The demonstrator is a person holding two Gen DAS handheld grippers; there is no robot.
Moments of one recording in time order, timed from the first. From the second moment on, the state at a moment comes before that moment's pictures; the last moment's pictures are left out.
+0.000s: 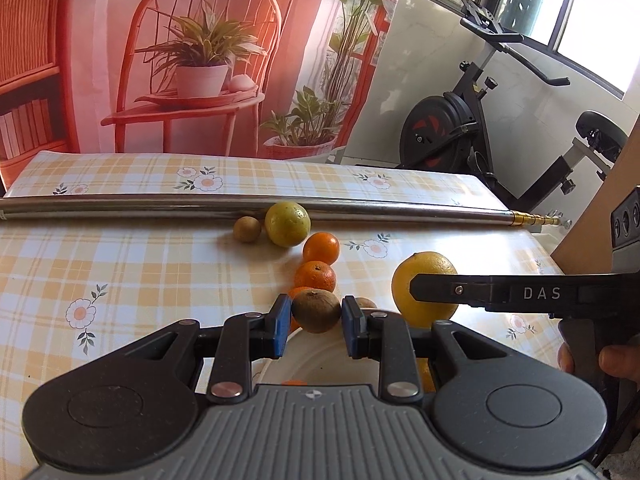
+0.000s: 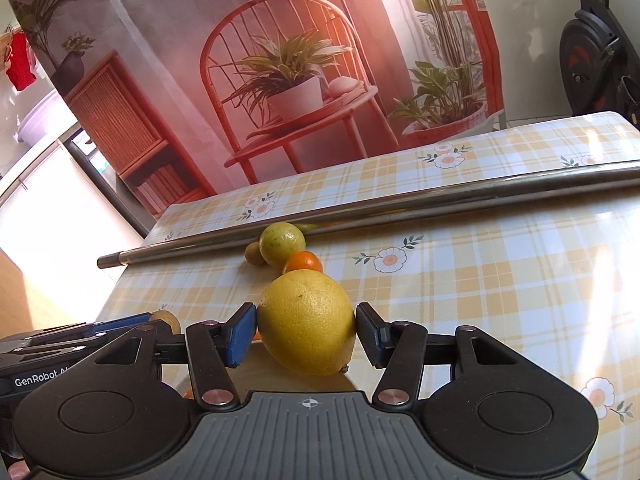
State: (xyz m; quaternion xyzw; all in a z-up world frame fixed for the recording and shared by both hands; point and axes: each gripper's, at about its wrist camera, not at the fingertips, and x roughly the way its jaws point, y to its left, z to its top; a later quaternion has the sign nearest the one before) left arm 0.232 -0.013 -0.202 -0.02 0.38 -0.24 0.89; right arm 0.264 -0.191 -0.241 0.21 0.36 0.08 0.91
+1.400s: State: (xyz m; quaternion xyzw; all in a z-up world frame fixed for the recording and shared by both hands) left arm 0.230 -0.030 -0.235 0.02 0.43 -0.26 0.86; right arm 0.269 -0.173 -0.244 0.19 0.43 0.11 0.88
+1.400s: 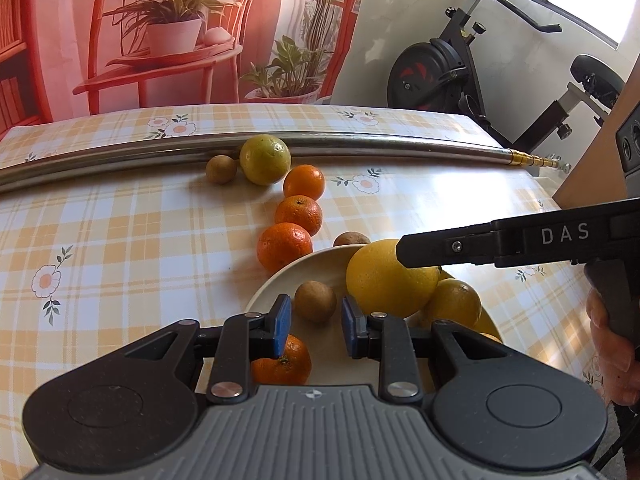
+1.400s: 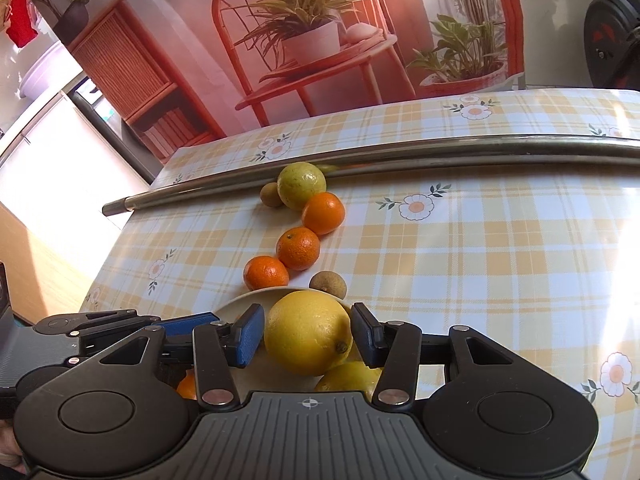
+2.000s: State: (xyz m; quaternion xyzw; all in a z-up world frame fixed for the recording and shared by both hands) left arm 0.276 0.023 -0.215 -0.07 0.44 -0.24 0.86; right arm 0.316 -0.180 -0.245 0.20 0.46 0.06 0.86
